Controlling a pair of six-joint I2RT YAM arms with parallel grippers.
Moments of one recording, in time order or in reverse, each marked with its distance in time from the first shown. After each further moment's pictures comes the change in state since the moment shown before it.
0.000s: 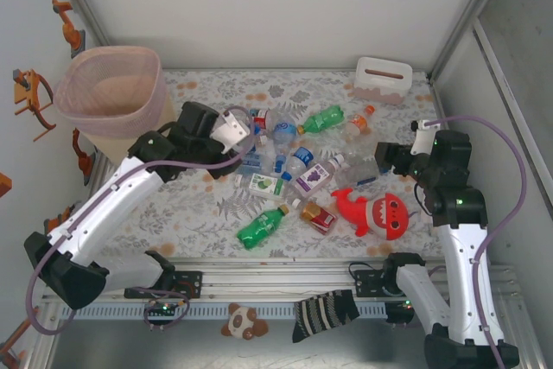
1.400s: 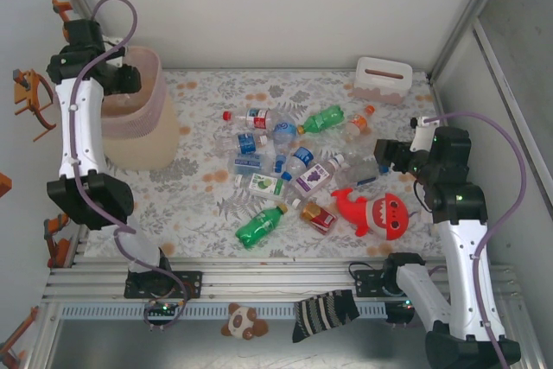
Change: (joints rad) left arm 0.789 0.561 0.768 -0.253 0.009 -0.195; right arm 0.006 0.025 0.016 0.012 -0.004 0.004
